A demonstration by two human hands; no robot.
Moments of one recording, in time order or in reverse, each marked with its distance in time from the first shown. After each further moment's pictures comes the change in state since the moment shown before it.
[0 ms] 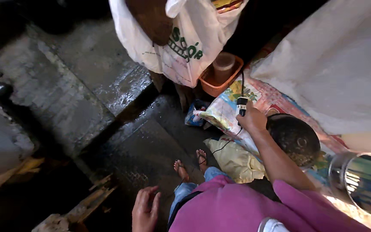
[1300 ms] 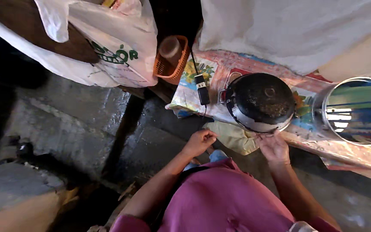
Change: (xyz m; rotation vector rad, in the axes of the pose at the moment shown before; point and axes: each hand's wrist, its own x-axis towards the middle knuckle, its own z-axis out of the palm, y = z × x) left_hand 0.130 0.210 0.175 -0.168 -1.065 0.063; right_hand -0.138 0.245 0.123 2.430 0.207 0.194
